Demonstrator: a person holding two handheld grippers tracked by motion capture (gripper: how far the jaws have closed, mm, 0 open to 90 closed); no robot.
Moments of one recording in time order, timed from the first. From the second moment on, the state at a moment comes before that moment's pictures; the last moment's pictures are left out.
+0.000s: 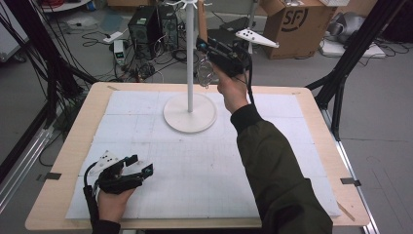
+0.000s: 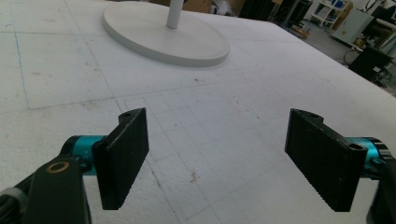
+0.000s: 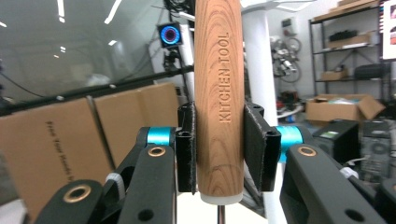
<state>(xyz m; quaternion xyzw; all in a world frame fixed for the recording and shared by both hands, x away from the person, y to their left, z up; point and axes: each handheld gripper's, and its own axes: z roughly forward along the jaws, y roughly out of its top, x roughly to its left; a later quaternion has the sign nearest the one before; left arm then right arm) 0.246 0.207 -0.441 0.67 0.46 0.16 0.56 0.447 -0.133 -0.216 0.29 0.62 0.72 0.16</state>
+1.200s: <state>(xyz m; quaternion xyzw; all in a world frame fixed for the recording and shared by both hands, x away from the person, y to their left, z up) 0.245 0.209 -0.440 0.67 0.46 0.16 0.56 0.471 -0.131 -0.226 0.32 0.61 0.71 0.16</state>
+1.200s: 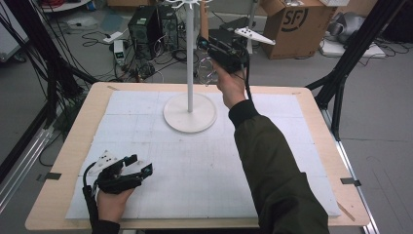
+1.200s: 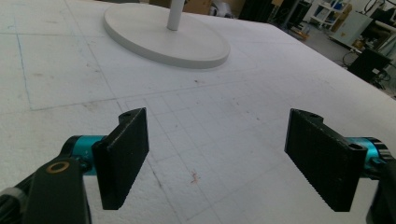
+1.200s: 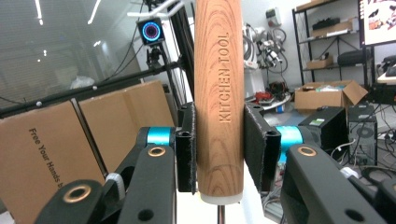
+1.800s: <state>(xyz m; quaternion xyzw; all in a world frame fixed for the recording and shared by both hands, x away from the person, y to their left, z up) 0.244 0.210 -0.438 0.66 0.46 0.16 0.57 0.472 -0.132 -0.229 0.35 0.62 0.69 0.15</state>
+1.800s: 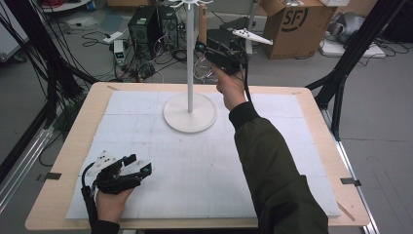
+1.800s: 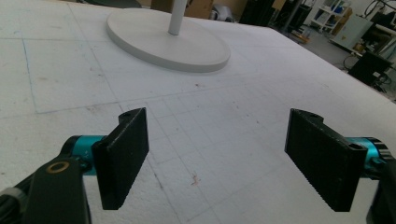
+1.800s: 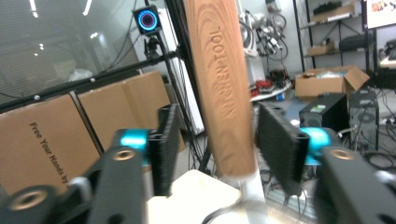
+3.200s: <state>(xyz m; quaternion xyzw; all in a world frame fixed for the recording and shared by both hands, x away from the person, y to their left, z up) 0.238 0.194 -0.431 0.68 0.43 0.18 0.57 0.385 -0.216 -0.290 0.33 0.68 0.64 0.12</state>
